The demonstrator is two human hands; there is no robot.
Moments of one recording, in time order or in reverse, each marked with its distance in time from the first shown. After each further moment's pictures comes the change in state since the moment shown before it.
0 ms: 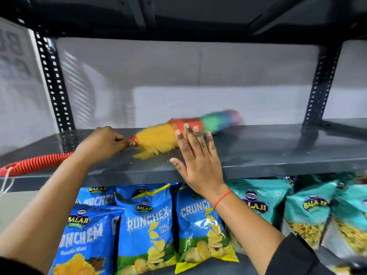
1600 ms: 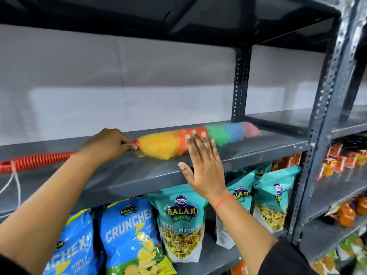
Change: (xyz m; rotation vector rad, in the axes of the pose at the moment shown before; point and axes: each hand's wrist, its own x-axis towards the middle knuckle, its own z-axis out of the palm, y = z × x) left_hand 0.058 0.190 0.092 -0.007 -0.171 0.202; right_hand -0.084 0.180 -0.059 -0.064 -0.096 0.223
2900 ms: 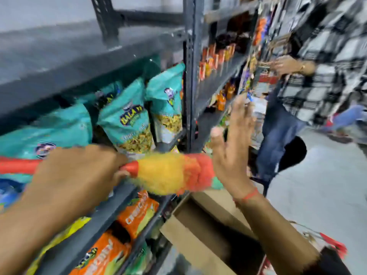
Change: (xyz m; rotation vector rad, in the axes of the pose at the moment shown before) left_hand -0.096 0.125 0.197 0.331 -0.238 0.948; right_hand -0.207 0.041 -0.172 -0.319 0.184 0.703
